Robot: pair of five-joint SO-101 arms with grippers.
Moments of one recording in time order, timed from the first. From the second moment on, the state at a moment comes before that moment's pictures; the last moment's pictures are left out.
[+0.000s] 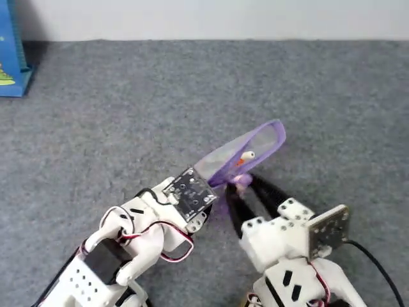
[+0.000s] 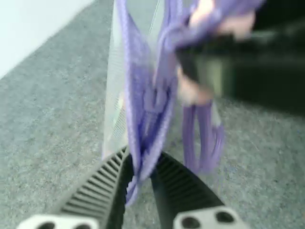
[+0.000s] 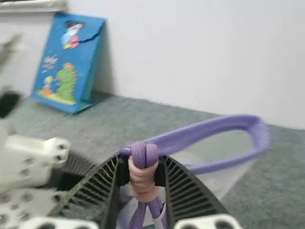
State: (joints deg) left arm 36.5 -69.2 60.4 57.7 -7.8; right arm -26.2 -103.5 55.0 62.4 -6.4
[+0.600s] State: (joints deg) left arm 34.7 -69.2 60.0 57.5 -7.8; right arm -1.2 -103.5 77.3 27.8 -6.3
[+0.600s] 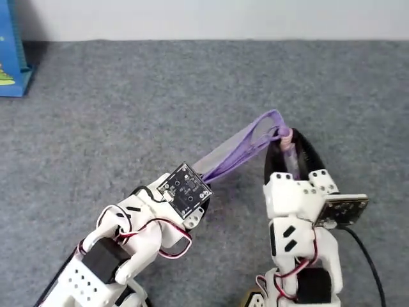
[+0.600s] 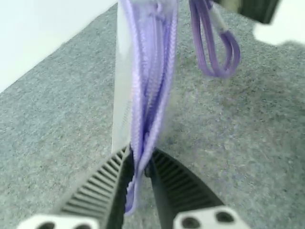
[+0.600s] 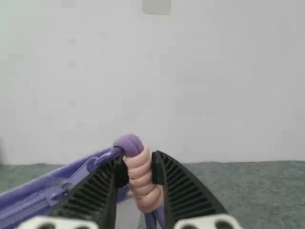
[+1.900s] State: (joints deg) left arm 41.8 -68.6 48.8 63.3 0.7; right arm -9.7 -103.5 66.7 38.2 -3.6
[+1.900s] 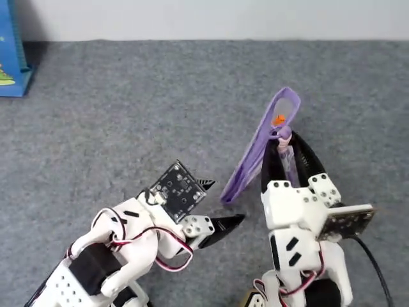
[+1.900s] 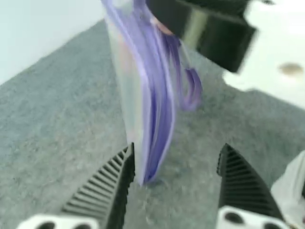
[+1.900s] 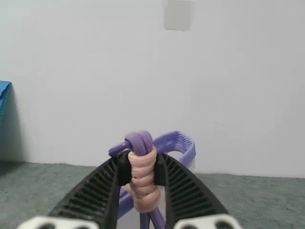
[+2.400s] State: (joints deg) left arm 42.2 -68.7 48.8 59.8 2.1; right arm -17.7 -103.9 52.0 53.5 -3.3
